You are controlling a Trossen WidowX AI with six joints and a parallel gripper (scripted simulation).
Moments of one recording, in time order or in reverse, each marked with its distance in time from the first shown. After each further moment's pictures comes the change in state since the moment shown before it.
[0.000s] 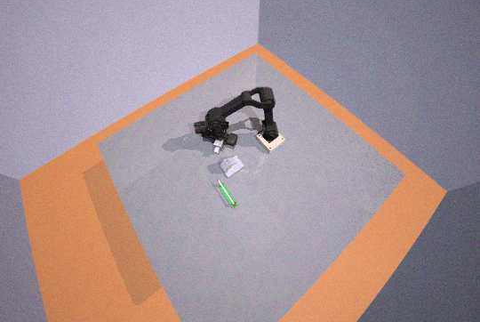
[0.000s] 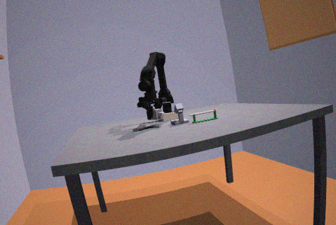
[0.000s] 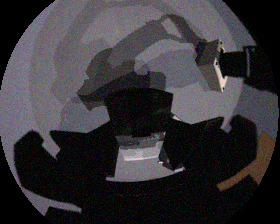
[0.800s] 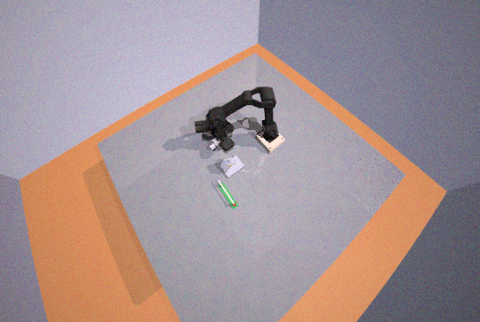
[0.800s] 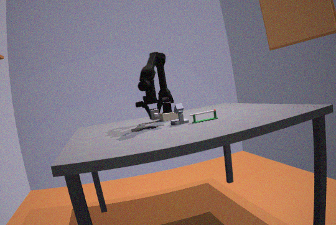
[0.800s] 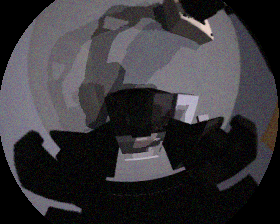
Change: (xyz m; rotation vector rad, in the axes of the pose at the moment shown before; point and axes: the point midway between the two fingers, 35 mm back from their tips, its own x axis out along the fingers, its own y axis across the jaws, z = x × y) arm -0.001 -0.002 0.003 0.581 0.001 0.001
